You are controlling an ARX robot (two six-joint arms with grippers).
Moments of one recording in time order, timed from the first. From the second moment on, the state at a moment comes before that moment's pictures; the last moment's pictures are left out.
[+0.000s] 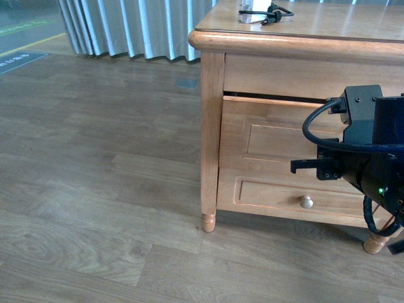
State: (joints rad) left arm 0.00 0.00 0.01 0.00 0.00 0.00; right arm 0.20 2.18 0.84 0.93 0.24 0.00
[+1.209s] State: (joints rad) left arm 0.00 0.00 0.01 0.00 0.00 0.00; right arm 0.20 1.56 0.29 0.70 0.04 0.03
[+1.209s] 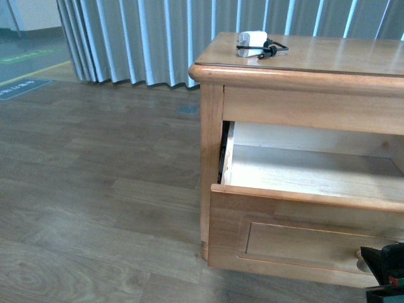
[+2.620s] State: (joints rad) left arm 0.00 0.00 0.01 0.00 0.00 0.00; right arm -0.23 0.09 0.08 0.01 -0.22 0.00
